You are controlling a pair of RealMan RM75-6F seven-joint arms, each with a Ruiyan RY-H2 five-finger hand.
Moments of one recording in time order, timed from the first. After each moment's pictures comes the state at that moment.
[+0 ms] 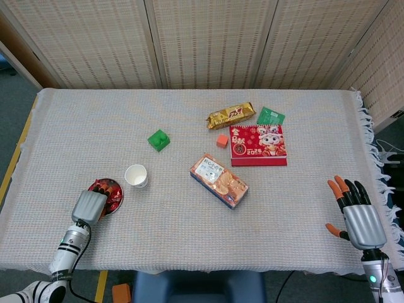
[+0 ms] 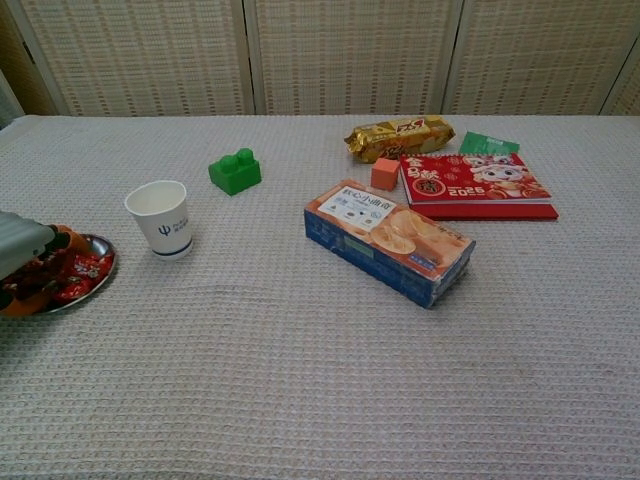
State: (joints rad) left arm -0.44 -1.56 -0.05 -1.23 1.29 1.11 0.53; right arm 0.10 -1.17 0.03 -1.61 -1.52 1.44 -0.16
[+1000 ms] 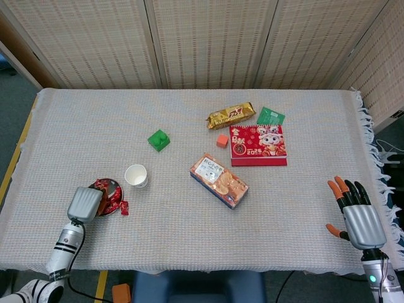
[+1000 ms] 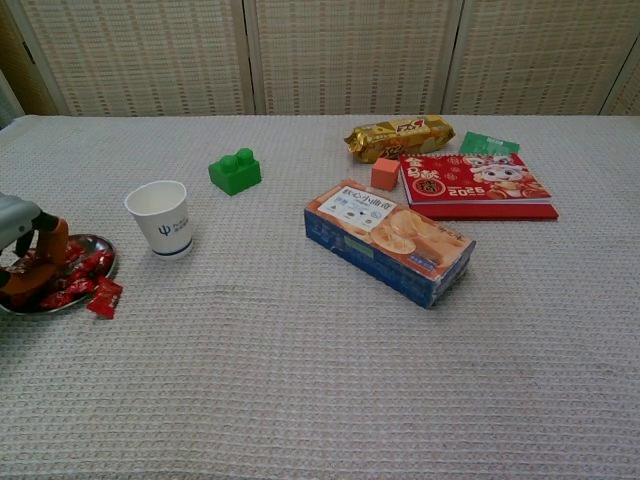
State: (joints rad) left arm -0.43 -1.59 -0.06 -1.13 1.38 1.21 0.33; right arm 0.10 -1.16 0.03 -1.62 -1.51 1.43 -0.17
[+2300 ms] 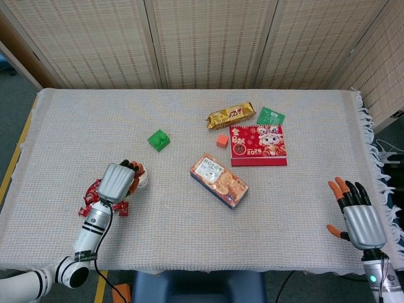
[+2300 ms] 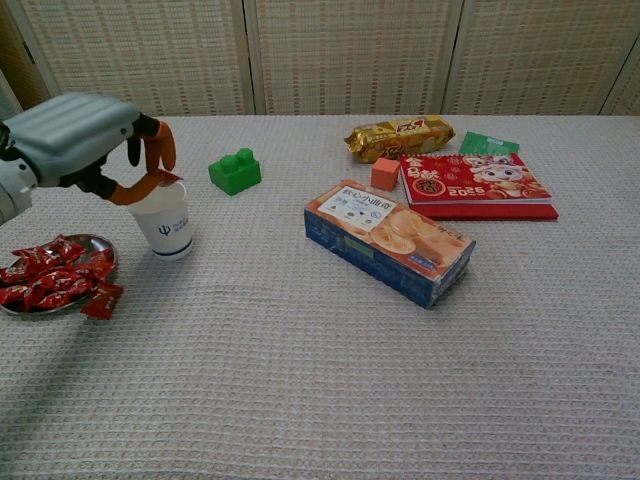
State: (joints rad) left arm -0.61 -1.57 -0.21 -1.40 1.34 1.16 0.50; right arm 0.10 -1.15 0.03 -1.63 -1.50 1.42 -0.18
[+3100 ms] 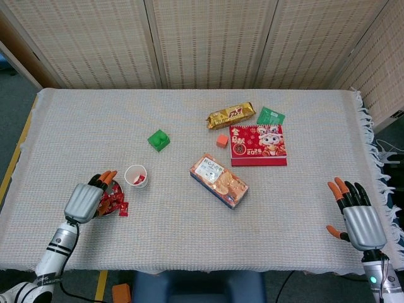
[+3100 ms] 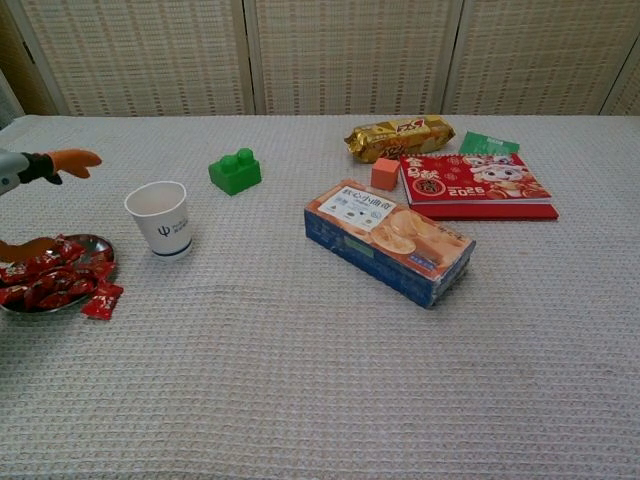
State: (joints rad) left arm -0.46 -1.35 -0.03 -1.52 1.34 1.19 0.36; right arm 0.10 -1.15 0.03 -1.63 -1.51 1.42 -0.18
